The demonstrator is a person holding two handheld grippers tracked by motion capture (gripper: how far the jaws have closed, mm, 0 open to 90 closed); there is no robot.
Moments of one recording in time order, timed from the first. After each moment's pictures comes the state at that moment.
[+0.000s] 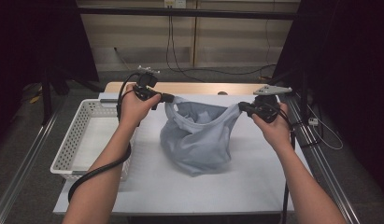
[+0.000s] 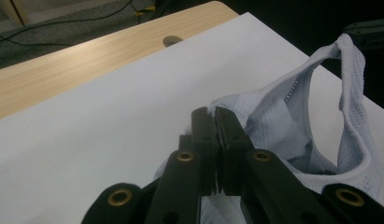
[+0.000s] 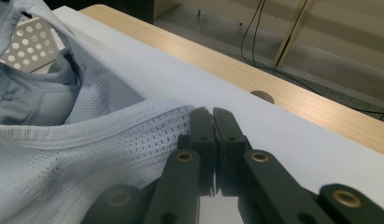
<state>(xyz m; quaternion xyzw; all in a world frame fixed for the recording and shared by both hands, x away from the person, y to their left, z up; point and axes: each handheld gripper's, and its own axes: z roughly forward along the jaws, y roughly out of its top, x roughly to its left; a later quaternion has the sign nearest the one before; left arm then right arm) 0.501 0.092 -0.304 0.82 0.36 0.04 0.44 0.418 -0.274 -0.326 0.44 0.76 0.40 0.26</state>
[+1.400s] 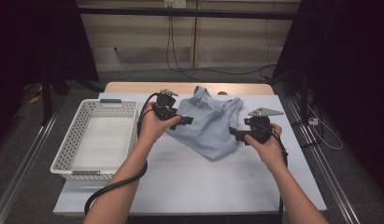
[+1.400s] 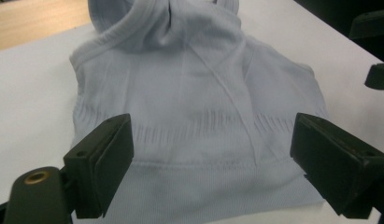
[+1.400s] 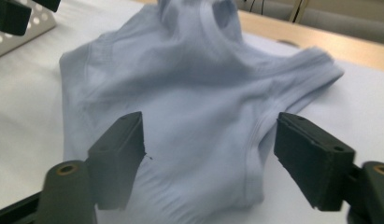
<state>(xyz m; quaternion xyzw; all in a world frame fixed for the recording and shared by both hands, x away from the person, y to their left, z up) 0.487 0.048 -0.381 0.84 0.36 0.03 0.41 0.393 -0.269 -0.394 0.48 0.75 0.40 0.22</state>
